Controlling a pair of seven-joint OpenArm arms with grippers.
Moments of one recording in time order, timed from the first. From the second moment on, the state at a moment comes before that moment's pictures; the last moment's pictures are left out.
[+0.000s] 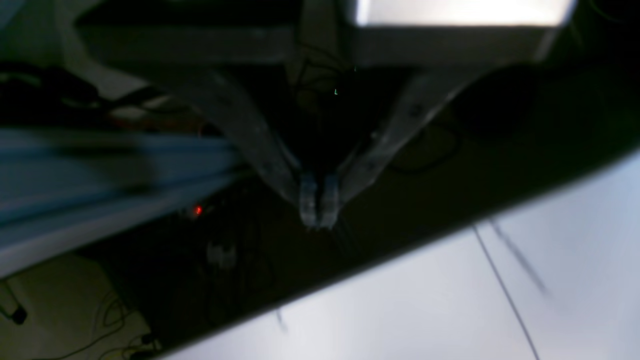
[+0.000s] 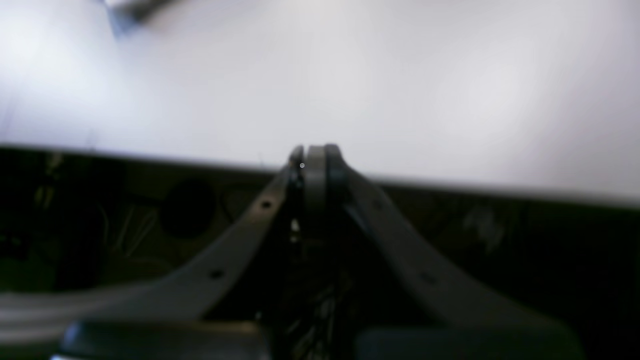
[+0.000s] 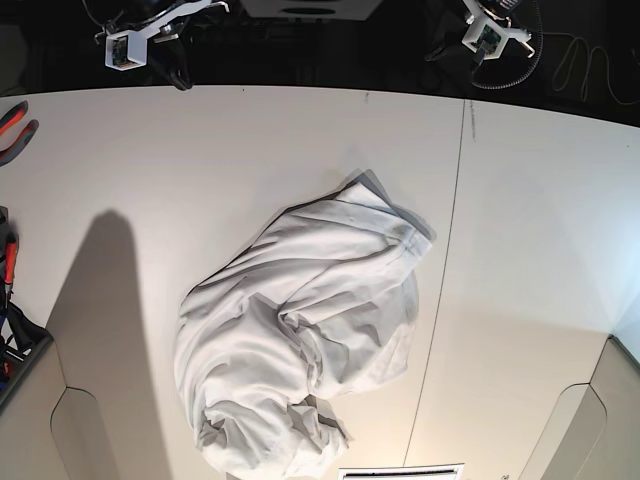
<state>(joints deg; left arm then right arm) 49.8 -28.0 11.2 97.5 -11.2 -9.2 -9.7 -49.5 6.6 3.0 99.6 12.5 16.9 1.1</state>
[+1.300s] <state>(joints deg) 28.3 -26.9 11.3 97.8 -11.2 -6.0 -6.1 -34.0 1.3 3.0 101.1 12.3 16.9 -3.6</state>
